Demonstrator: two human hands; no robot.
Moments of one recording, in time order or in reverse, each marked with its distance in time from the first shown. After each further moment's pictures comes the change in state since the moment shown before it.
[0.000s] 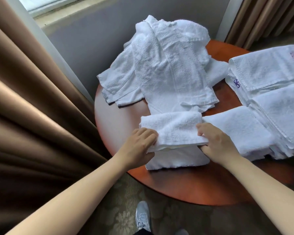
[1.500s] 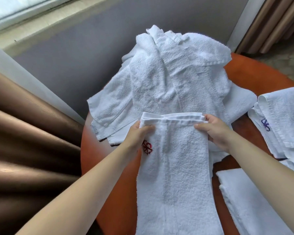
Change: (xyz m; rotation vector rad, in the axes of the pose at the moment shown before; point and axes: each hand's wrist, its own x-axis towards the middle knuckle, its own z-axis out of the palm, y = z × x) left_hand 0.168 -0.126 -0.001 -1.348 0.259 -1.080; right_hand 0.231 0.056 0.003 0.989 -0.264 0.864
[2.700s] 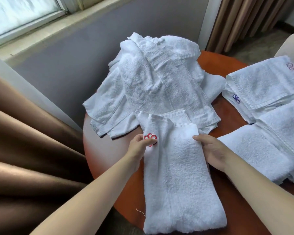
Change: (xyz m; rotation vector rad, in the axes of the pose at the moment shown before) left_hand -0.067 -0.047 -0.012 0.052 -0.036 -0.209; right_hand -0.111 0.086 0.028 0.438 0.036 0.071
